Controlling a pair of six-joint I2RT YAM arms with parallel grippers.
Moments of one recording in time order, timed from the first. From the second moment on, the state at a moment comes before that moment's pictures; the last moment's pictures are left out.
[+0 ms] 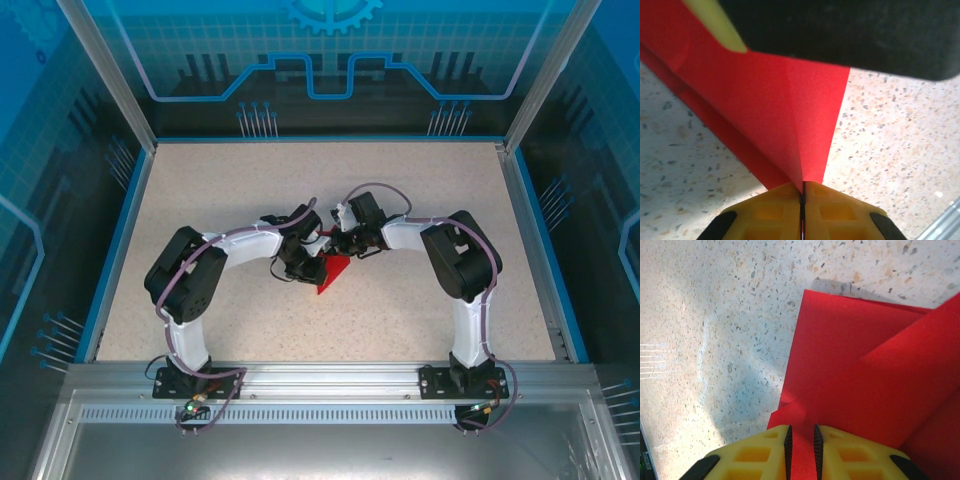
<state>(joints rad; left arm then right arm) -0.57 1.86 1.14 -0.62 0.46 -0.31 0.51 2.03 1.16 -0.10 -0.58 0.44</state>
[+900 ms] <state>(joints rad) -0.47 1.86 0.98 -0.38 0.66 -0.42 0.51 2.03 1.16 -0.11 -0.57 0.40</state>
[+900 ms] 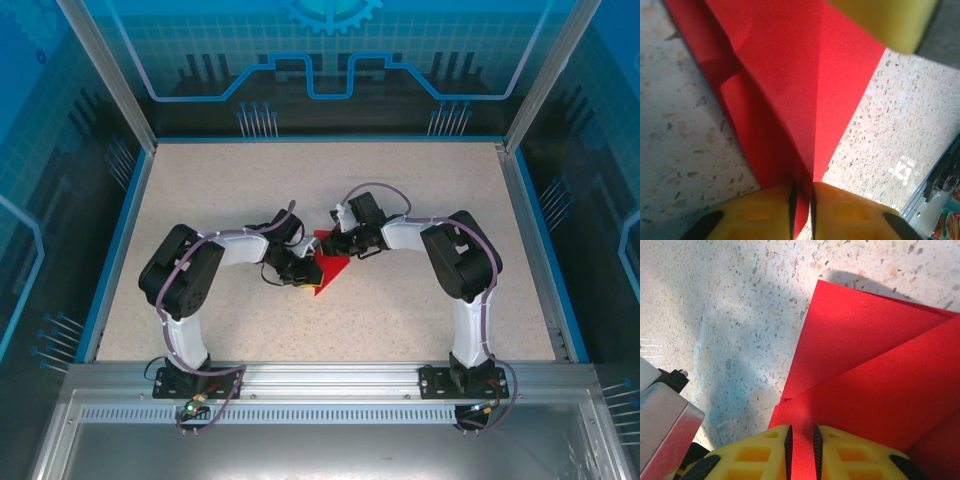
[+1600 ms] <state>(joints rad) -0.57 1.78 1.07 -0.54 0.39 -0.40 0.51 2.03 1.17 -0.13 -0.55 0.40</state>
